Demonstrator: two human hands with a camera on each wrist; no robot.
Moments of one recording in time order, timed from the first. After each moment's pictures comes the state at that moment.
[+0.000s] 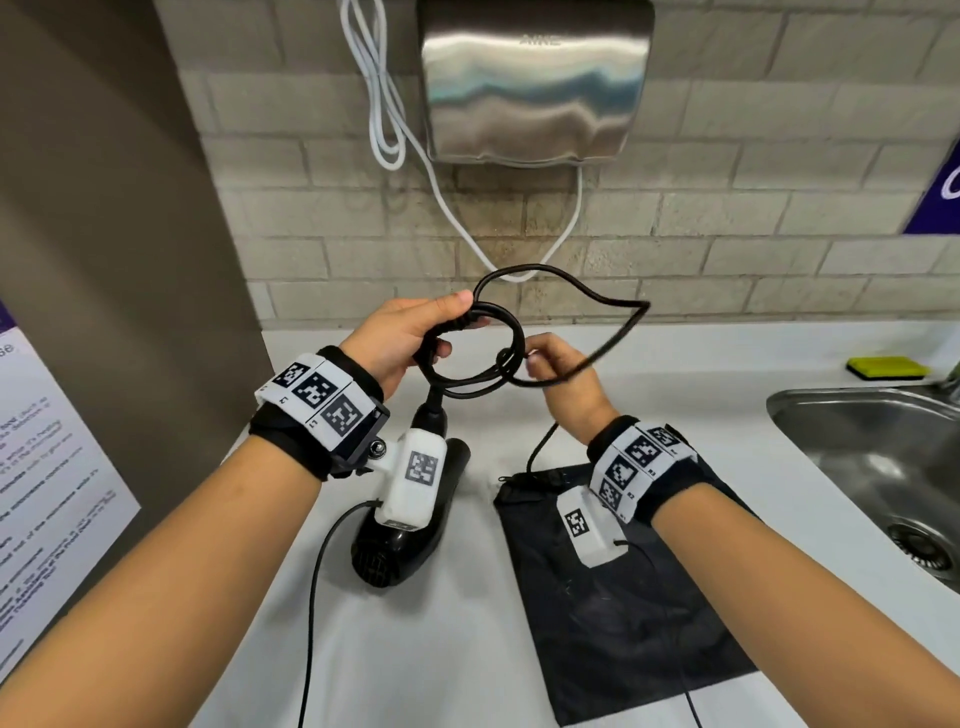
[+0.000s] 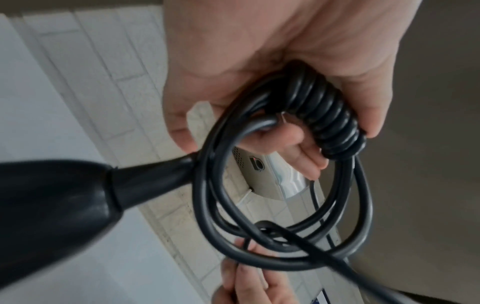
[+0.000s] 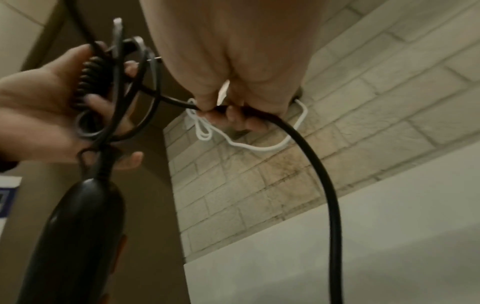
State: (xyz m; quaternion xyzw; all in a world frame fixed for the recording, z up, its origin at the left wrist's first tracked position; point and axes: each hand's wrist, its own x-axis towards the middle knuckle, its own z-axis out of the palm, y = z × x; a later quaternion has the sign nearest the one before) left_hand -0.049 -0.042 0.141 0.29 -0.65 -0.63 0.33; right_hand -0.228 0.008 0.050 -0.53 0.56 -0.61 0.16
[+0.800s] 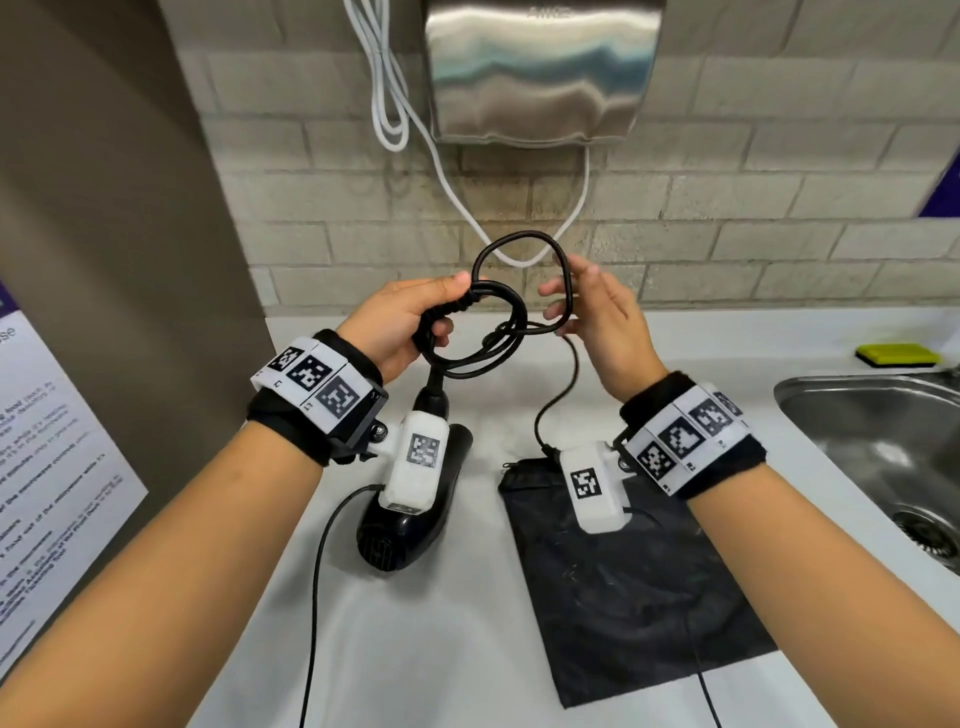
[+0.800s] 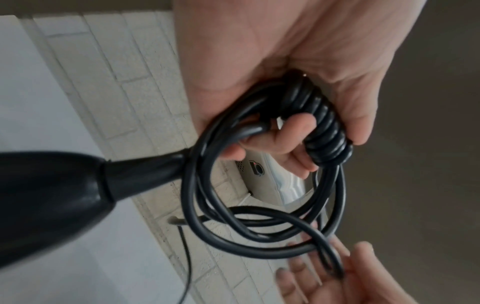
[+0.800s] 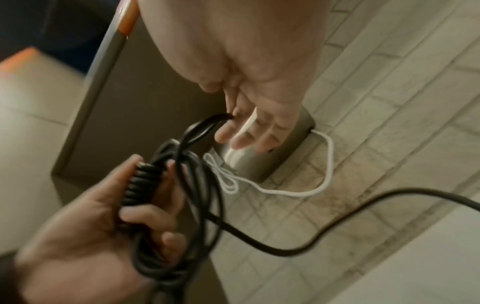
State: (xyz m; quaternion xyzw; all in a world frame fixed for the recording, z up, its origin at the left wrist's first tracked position) left_hand -0.047 -0.043 0.141 0.24 -0.62 -0.66 0.34; right_hand -0.215 0.042 0.116 -0.48 0.49 -0.69 0.22
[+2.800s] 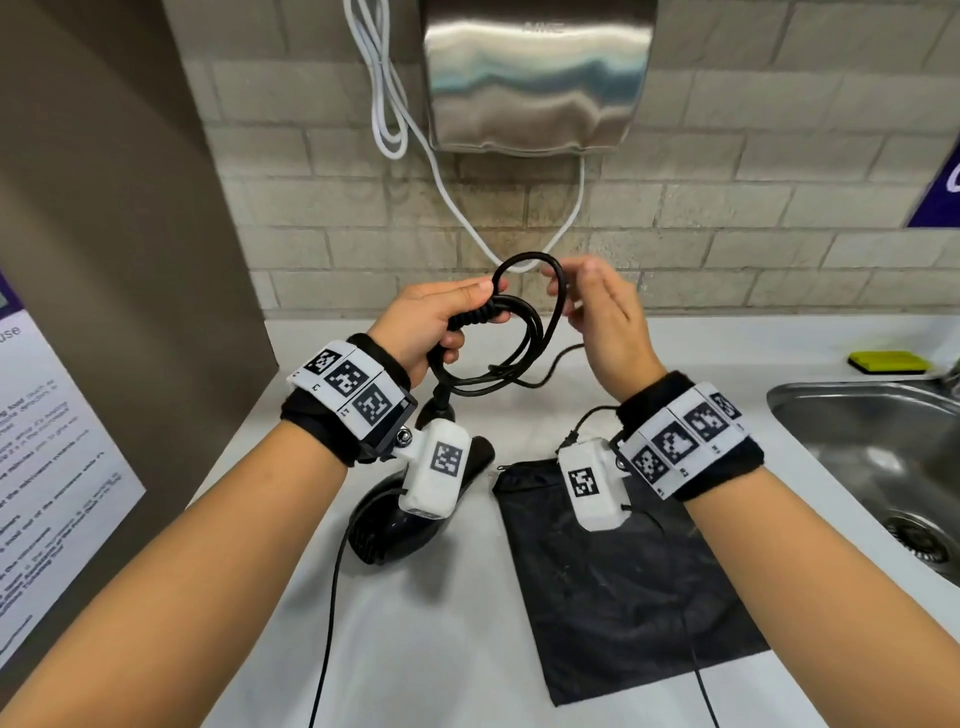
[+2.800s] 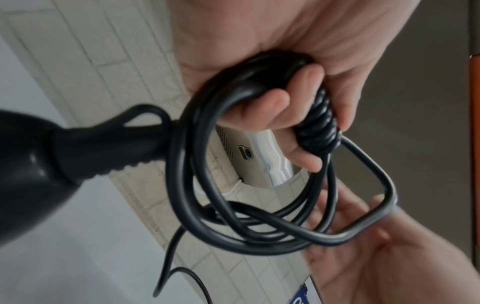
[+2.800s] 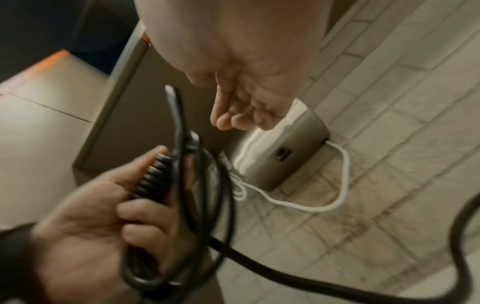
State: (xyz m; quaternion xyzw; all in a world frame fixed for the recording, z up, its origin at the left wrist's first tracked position) left_hand -0.059 -0.022 0.145 0.26 -0.64 -0.64 0.33; right_hand -0.217 0.047 0.123 -0.55 0.47 -0.68 0.11
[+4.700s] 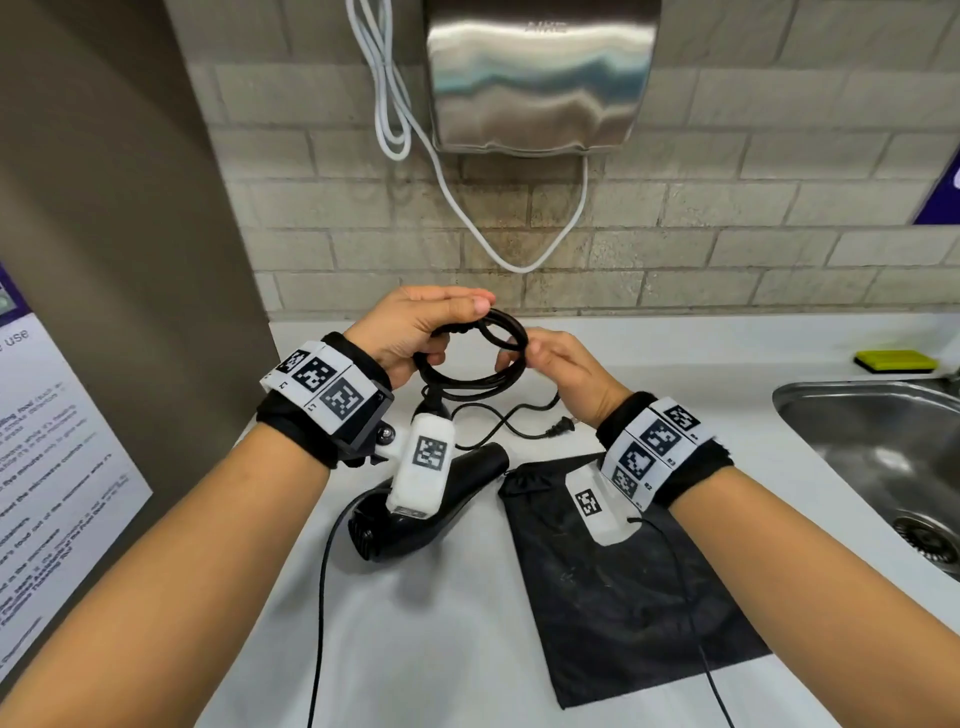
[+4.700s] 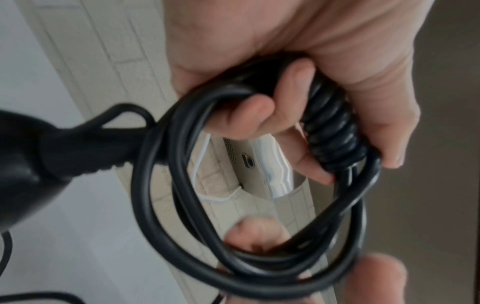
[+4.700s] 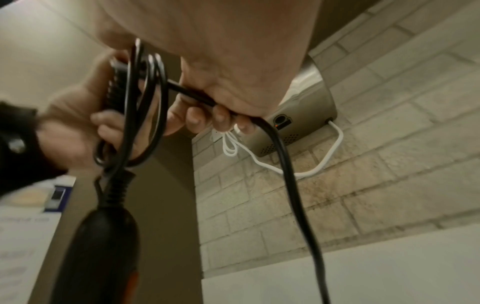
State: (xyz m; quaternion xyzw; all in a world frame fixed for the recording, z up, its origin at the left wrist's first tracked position) left_hand -0.044 -0.024 0.149 0.27 -0.66 -0.62 0.31; right_hand -0.213 0.037 0.085 -0.66 0.47 -0.52 0.26
